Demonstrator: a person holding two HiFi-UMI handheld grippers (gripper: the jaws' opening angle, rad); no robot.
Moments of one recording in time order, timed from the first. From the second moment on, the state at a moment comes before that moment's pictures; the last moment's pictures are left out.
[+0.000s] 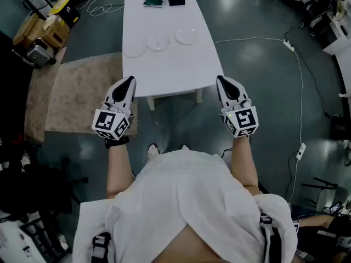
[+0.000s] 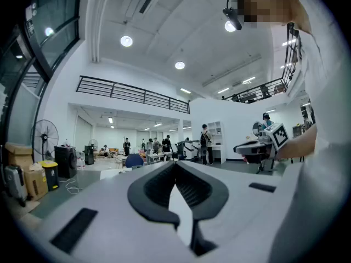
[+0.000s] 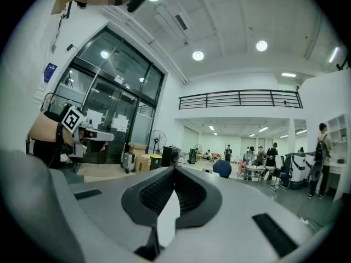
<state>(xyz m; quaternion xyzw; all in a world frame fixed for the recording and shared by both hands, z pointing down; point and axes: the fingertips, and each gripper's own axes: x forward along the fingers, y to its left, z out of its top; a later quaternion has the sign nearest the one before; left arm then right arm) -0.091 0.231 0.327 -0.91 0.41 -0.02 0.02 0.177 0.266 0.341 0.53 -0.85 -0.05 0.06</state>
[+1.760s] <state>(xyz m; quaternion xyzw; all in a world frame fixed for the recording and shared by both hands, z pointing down) -0.144 0.187 0.337 -0.92 0.39 -0.01 -0.01 0.130 0.231 0.354 0.54 -0.84 -0.03 0.07</state>
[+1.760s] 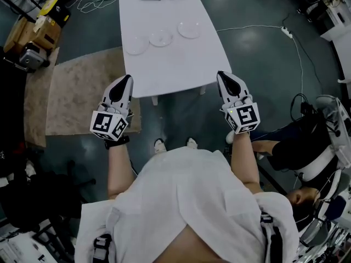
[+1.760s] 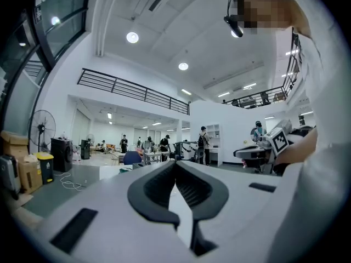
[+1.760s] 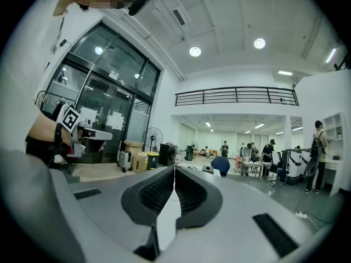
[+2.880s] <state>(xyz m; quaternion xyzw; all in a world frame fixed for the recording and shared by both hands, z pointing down) -0.275 0.108 0.357 -0.93 0.36 -0.02 -0.01 0.060 0.174 0.363 0.60 -0.80 -0.01 0.09</state>
